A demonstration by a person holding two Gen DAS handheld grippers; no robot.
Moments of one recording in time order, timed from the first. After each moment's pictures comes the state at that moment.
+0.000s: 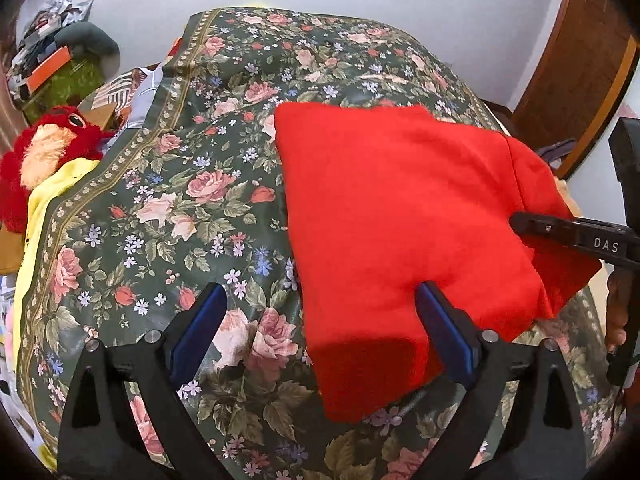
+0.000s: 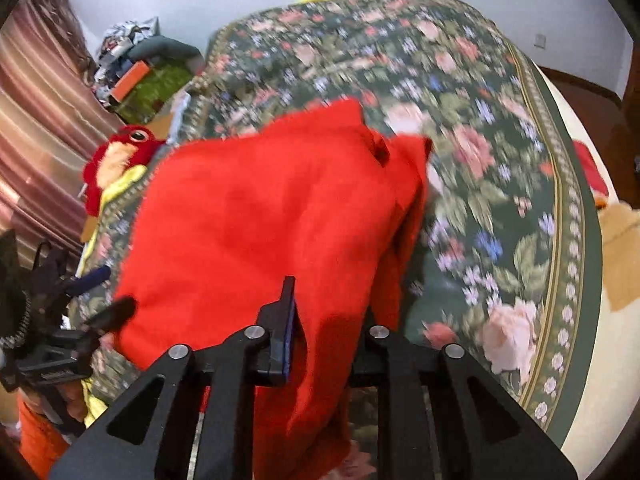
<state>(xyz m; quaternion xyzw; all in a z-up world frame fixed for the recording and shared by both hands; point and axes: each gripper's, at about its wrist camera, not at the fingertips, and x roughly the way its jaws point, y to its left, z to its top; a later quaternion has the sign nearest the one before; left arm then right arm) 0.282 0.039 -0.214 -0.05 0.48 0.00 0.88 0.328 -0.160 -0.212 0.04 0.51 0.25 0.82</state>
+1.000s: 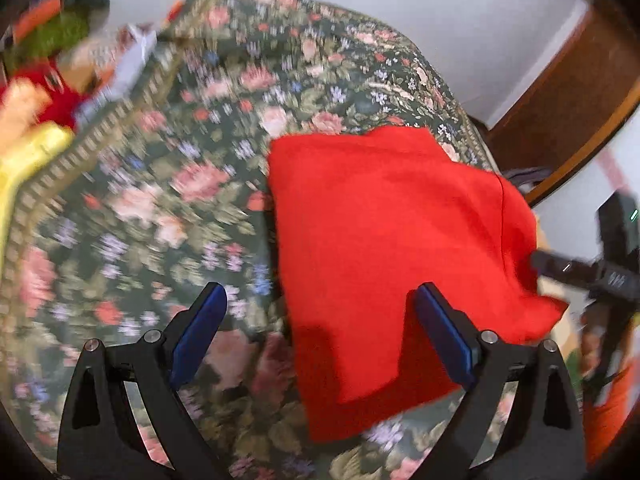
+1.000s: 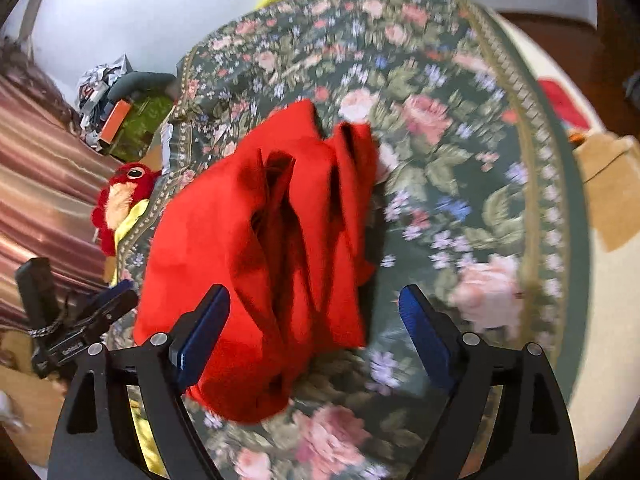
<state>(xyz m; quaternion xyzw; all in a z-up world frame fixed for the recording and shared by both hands) 0.320 0.087 -0.220 -0.17 0.51 -0.07 0.84 0.346 -0.186 -0.209 0.15 0.56 0.24 0.78</state>
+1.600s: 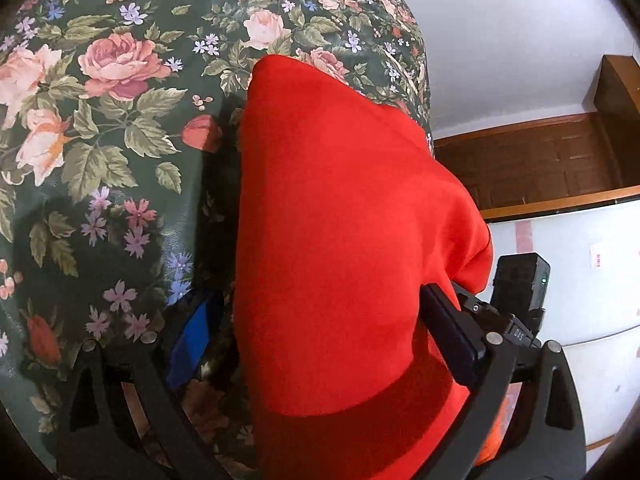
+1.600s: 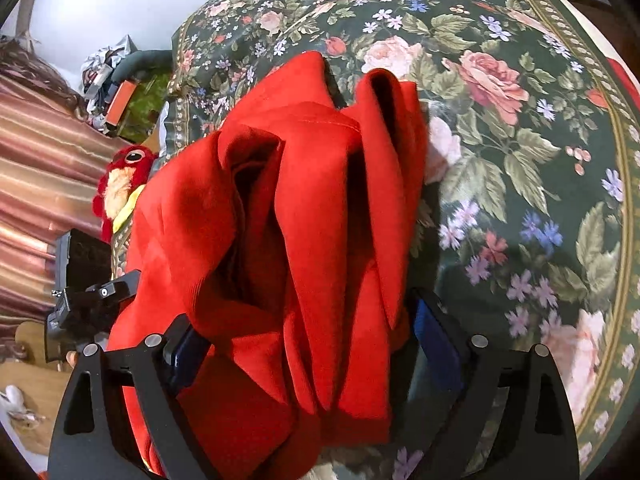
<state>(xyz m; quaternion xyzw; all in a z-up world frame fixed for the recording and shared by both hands) 0.374 0.109 -0.305 -0.40 0.54 -0.18 0.72 0.382 -0.162 -0.251 0.15 0.58 0.28 0.75</state>
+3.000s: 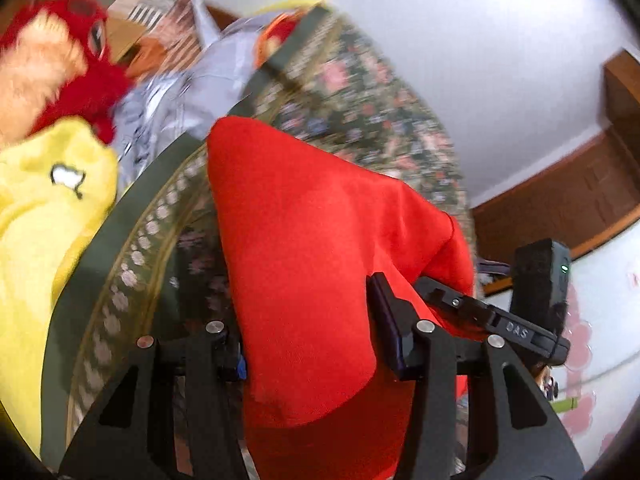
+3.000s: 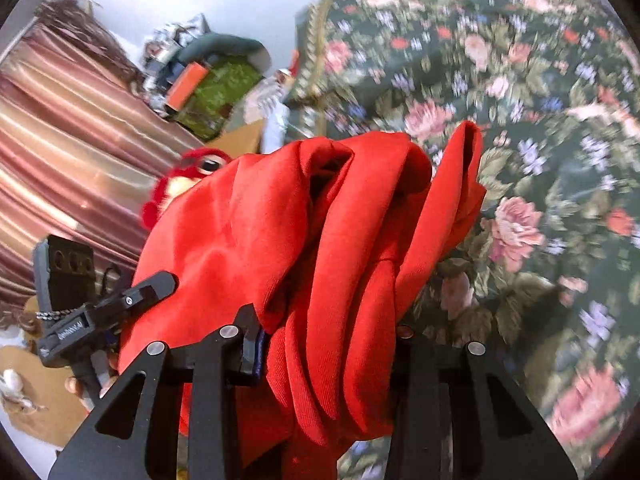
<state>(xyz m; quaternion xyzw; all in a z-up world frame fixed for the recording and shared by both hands) 0.397 0.304 -0.244 -0.33 0.45 -0.06 0.83 0.450 0.075 -0.232 0.11 0.54 0.36 0.75</state>
